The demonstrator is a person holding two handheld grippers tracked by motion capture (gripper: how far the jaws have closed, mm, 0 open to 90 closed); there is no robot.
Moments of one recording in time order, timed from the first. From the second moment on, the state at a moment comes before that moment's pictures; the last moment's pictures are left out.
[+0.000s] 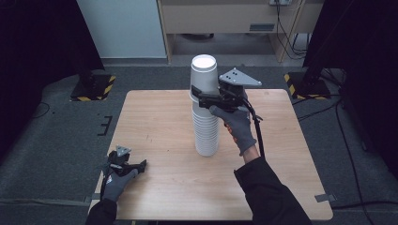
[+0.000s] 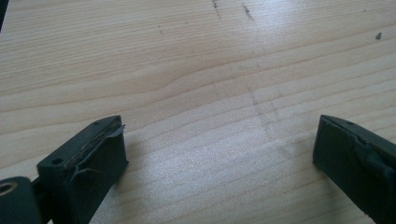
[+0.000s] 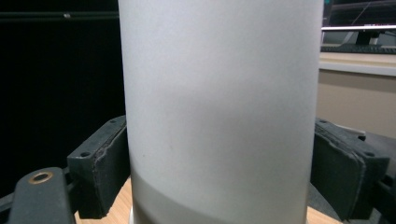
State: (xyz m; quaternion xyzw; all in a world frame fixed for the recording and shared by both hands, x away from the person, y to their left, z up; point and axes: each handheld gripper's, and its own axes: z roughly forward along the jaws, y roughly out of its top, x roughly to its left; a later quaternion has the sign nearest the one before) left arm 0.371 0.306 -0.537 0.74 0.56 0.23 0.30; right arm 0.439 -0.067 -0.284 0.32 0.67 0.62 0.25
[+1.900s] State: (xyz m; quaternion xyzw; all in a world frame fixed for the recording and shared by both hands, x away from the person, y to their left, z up) left arm 0.371 0.307 -0.537 0.74 0.56 0.23 0.30; right arm 0.403 -0.140 -0.247 0.35 0.59 0.67 0.27
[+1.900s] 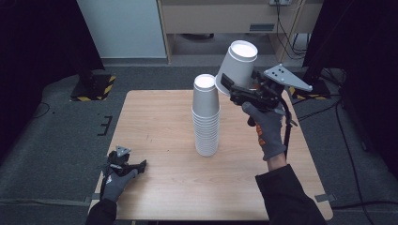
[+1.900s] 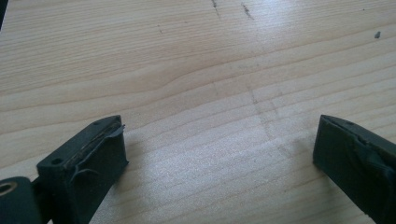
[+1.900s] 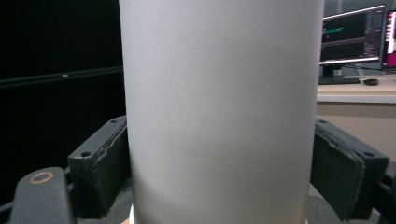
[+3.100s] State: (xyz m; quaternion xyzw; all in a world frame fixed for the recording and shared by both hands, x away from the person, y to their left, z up) left arm 0.371 0.307 -0.537 0.74 0.56 0.23 0.30; right arm 0.377 -0.179 -0.319 0.40 0.59 0.65 0.26
